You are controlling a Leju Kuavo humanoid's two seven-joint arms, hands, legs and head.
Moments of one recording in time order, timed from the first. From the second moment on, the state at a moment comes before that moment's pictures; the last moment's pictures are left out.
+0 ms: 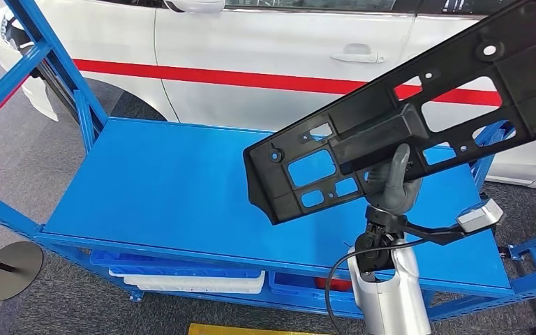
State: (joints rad) left arm -0.17 -0.08 -1.52 -0.14 0.81 0.19 0.04; right arm -0.25 0.18 0.05 -1.56 -0.57 0.25 -0.51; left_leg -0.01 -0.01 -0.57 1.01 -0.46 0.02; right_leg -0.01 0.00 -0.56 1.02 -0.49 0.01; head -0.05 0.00
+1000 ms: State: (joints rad) left arm -0.16 -0.07 -1.53 -0.14 0.86 0.21 0.02; right arm -0.28 0.20 0.01 -1.58 -0.75 0.39 -0.48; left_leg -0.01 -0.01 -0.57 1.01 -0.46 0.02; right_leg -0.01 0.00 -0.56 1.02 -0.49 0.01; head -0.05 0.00
